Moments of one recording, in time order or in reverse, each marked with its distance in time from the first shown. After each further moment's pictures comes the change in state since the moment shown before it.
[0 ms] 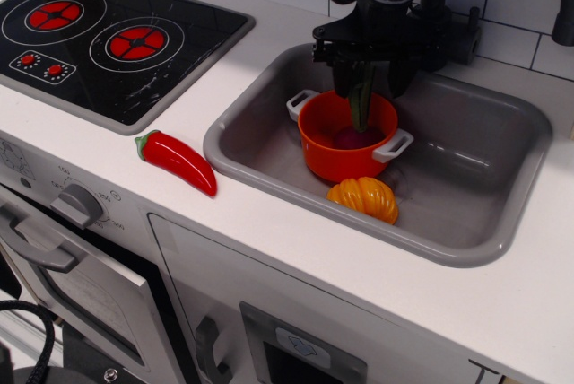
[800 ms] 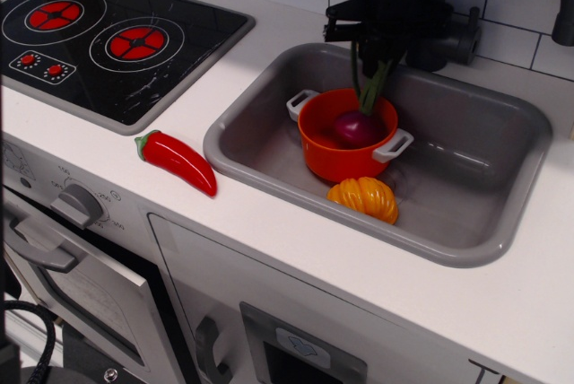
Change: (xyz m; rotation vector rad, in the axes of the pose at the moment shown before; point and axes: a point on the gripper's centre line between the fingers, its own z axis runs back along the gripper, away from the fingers) arm 0.024 -0.004 0.004 0.042 0.006 0.105
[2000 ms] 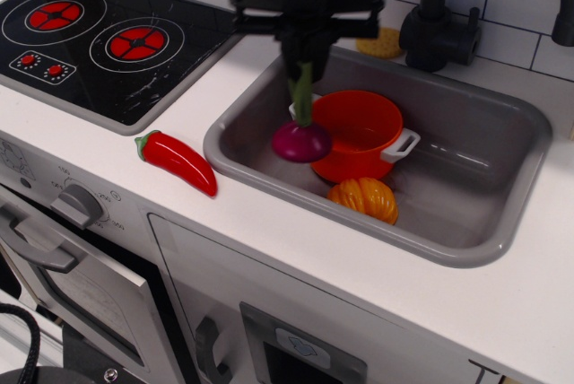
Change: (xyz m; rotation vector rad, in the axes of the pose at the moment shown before) arm -0.035 0.081 0.046 -0.084 0.005 -0.201
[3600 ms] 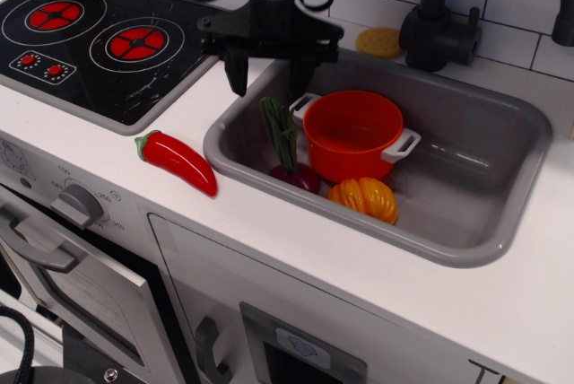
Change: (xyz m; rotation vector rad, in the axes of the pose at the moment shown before) arm 0.006 0.023 -0.021 0.083 -0.030 0.063
